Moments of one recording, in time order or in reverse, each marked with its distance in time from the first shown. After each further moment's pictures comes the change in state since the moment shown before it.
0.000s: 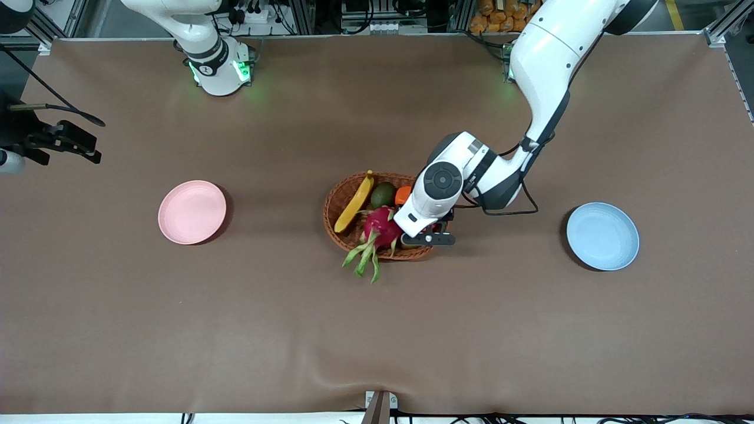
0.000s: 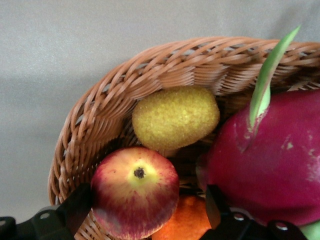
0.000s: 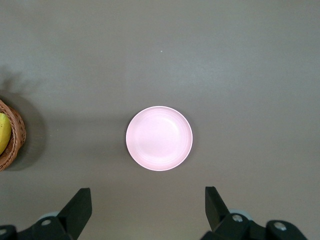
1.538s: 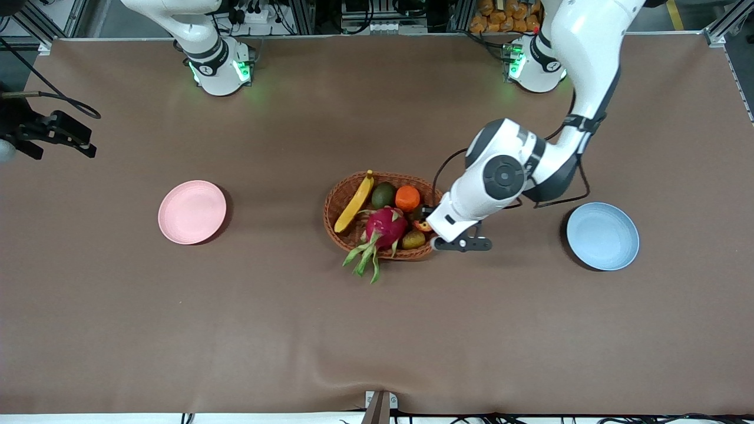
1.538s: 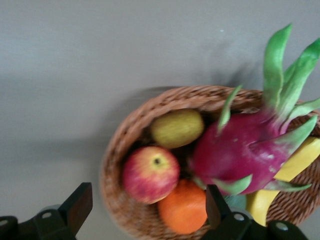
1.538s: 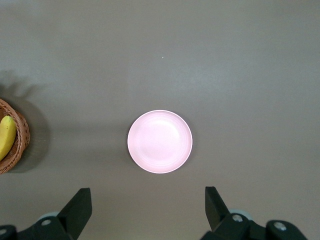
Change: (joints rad) left arm 0.094 -0.127 -0.008 -0.007 -0.165 -0.028 0.132; right arm 0.002 -0.027 0.003 0.000 0.000 0.004 0.000
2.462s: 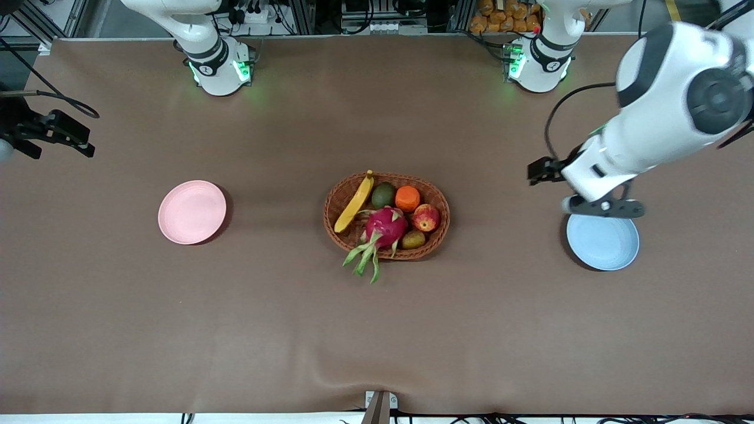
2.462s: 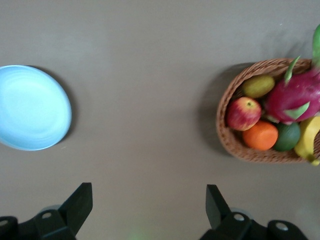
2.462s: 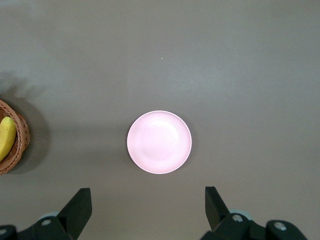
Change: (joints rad) left arm 0.266 -0.346 0.010 0.001 -0.005 -0.459 0.300; right arm -0.002 -0.007 0.000 0.000 -0.001 0.002 0.000
